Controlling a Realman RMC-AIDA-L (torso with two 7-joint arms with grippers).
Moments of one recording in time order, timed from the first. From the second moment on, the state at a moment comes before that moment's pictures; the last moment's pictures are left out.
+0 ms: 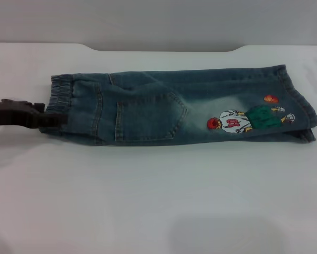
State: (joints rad) left arm -0.51 -1.98 0.80 0.84 2.21 1.27 -1.91; right arm 0.50 2.06 -0.53 -0.76 -1.63 -1.05 1.11
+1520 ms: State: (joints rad) left arm -0.51 -2.00 0.81 0.91 2.34 1.29 -2.00; right arm 0.50 2.06 -0.54 -0.73 -1.63 -1.06 1.11
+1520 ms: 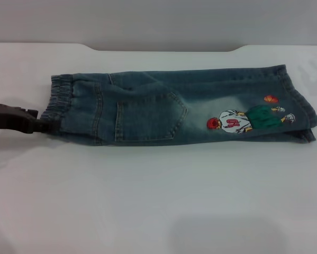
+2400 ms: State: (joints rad) left arm -0.53 -2.04 0.81 0.91 2.42 1.25 -2.02; right arm 0.50 2.07 -0.54 -0.73 -1.63 -1.06 1.11
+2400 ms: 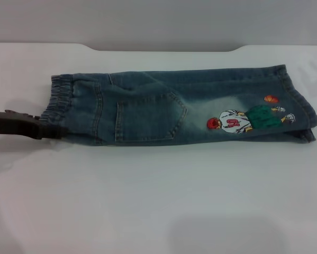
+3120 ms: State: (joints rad) left arm -0.53 -2.04 0.80 0.92 2.42 1.22 -2.03; right arm 0.49 2.07 -0.54 -0.73 -1.63 -1.06 1.11
